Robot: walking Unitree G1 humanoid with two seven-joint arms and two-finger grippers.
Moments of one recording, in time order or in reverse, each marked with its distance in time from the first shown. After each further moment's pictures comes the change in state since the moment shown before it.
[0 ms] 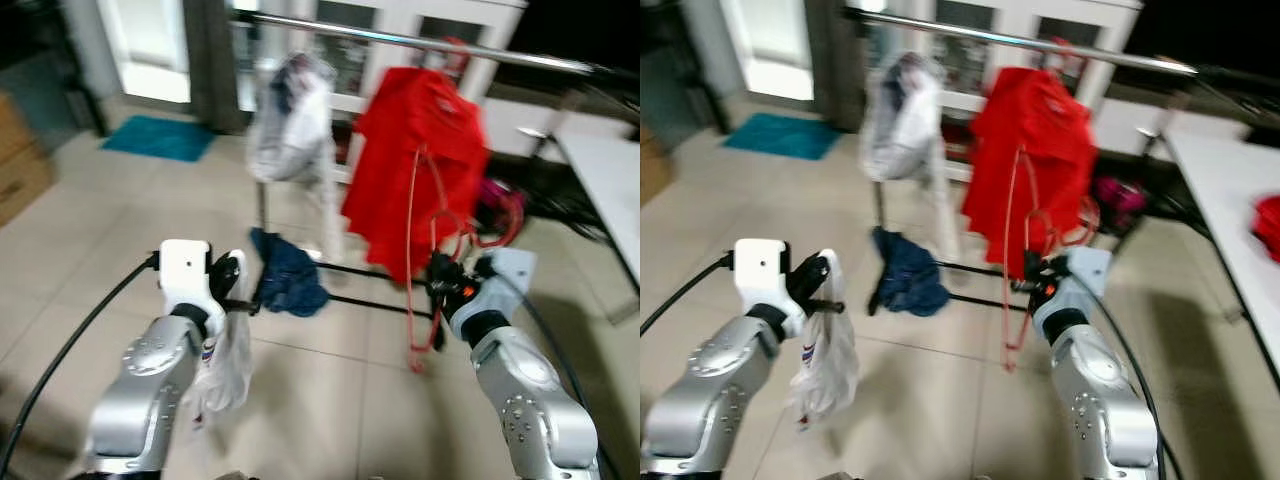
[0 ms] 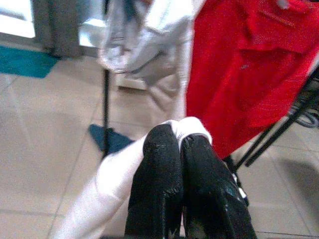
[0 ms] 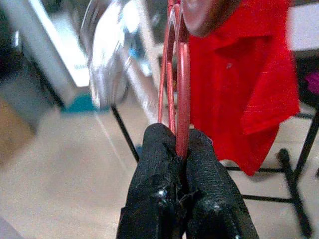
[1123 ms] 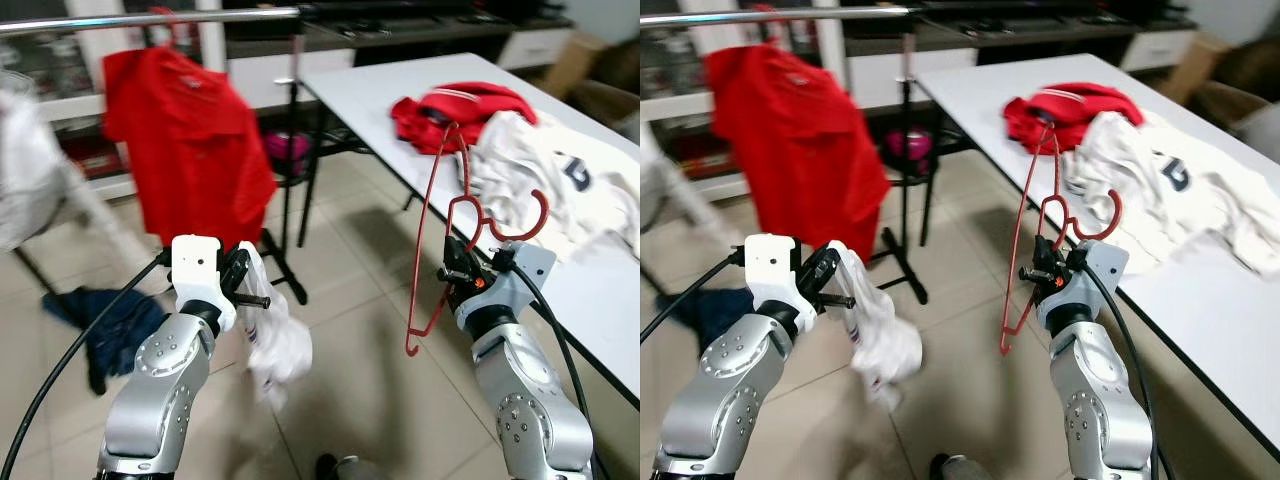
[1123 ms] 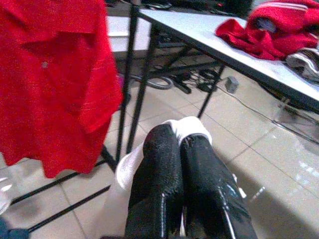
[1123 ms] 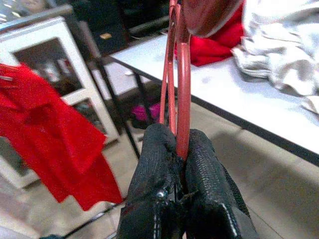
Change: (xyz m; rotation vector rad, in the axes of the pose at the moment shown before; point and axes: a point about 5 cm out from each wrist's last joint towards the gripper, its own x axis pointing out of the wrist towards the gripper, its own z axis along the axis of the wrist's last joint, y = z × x) left arm 0.001 -0.010 0.005 0.035 -0.054 -0.023; right arm -0.001 0.001 0.007 -0.001 -0.086 -0.061
